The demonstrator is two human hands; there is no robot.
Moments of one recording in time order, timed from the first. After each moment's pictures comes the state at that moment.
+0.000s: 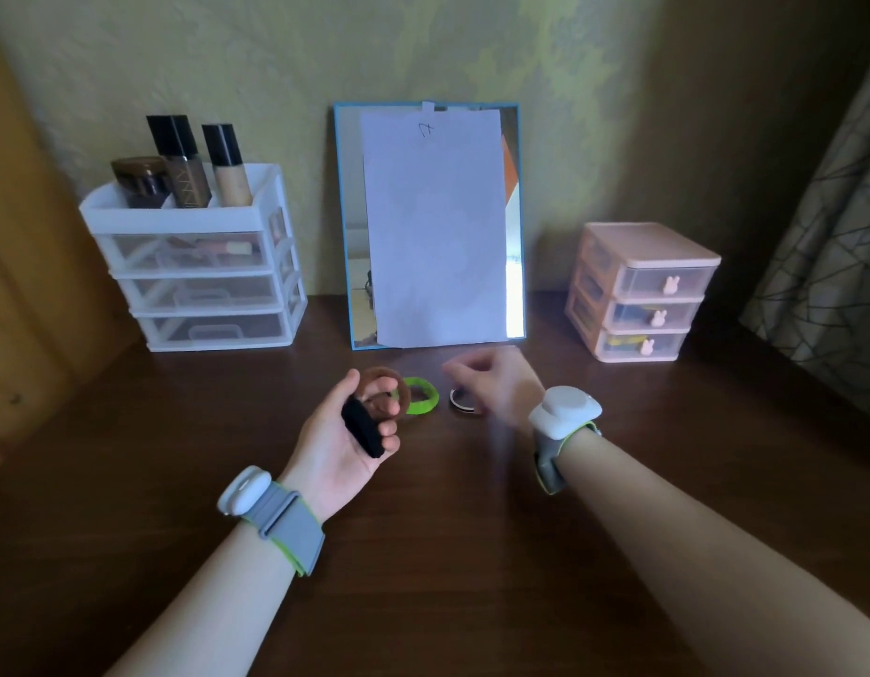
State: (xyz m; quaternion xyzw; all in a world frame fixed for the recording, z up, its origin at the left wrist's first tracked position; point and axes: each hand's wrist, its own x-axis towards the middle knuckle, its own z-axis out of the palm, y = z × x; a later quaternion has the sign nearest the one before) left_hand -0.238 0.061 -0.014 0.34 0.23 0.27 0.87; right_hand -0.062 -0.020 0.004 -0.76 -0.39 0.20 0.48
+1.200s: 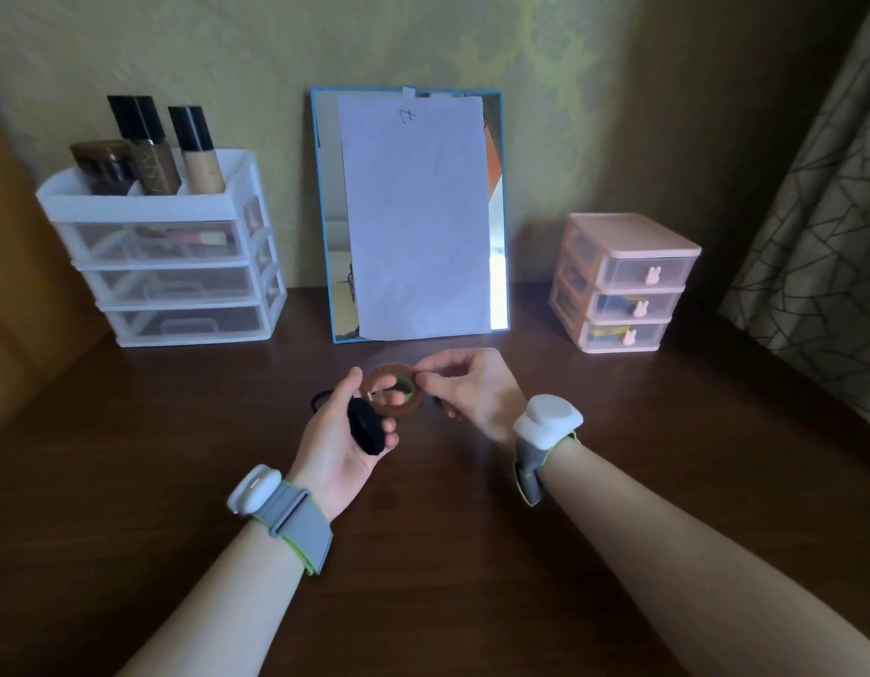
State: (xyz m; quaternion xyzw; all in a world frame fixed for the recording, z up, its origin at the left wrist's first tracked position) left_hand -0.221 0.053 -0.027 0.37 0.26 0.29 0.84; right_hand -0.081 -0.029 0.000 -0.66 -0.41 0.26 0.57
